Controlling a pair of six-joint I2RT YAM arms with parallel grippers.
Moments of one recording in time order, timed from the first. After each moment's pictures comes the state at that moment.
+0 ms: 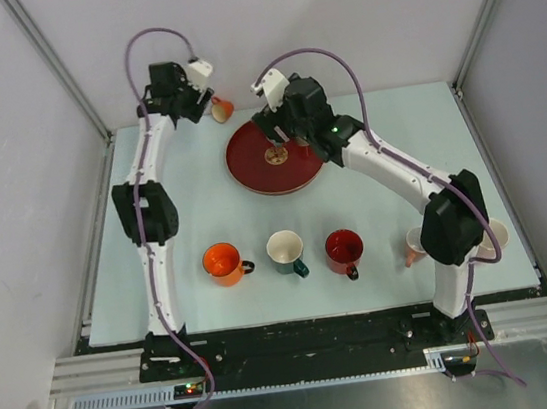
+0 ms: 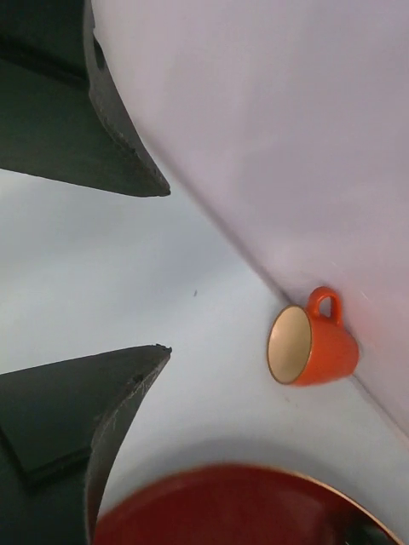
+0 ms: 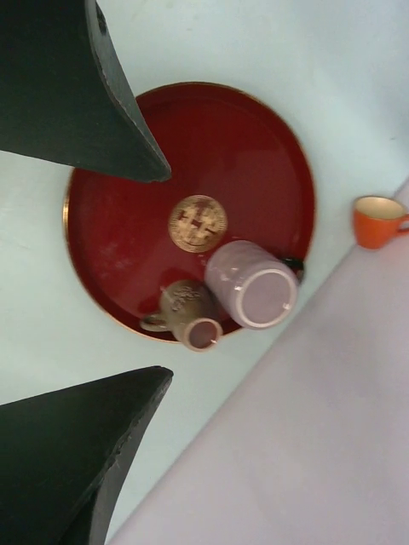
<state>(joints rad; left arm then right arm) -0.08 2.42 2.45 -0.59 0.18 0.54 0.64 1.88 1.78 -0.21 0.16 -0.31</state>
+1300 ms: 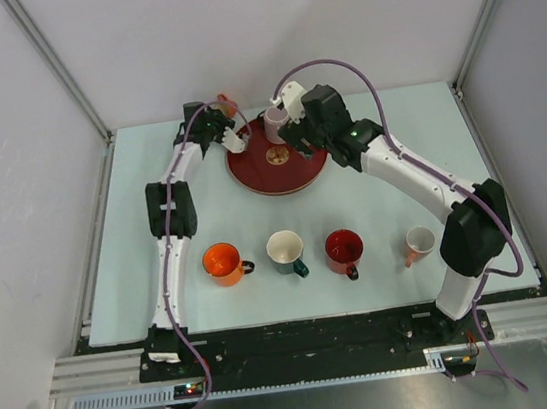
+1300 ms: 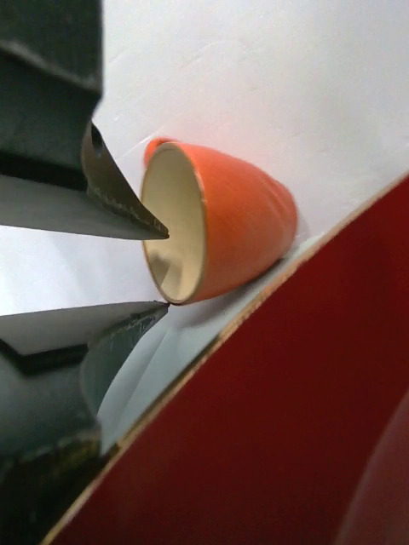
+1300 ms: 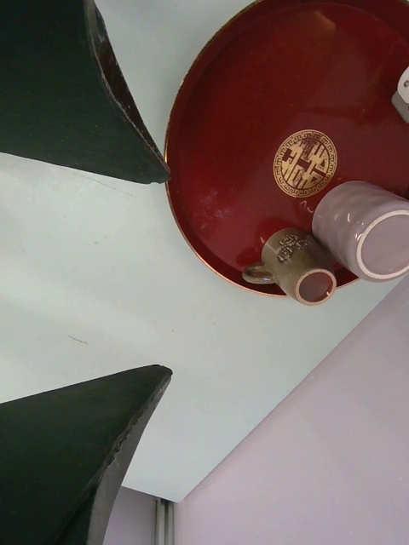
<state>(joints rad) -0.12 2.86 2.53 -0.23 0.35 1.97 0.60 1.73 1.60 -0.38 0.27 -0.38</state>
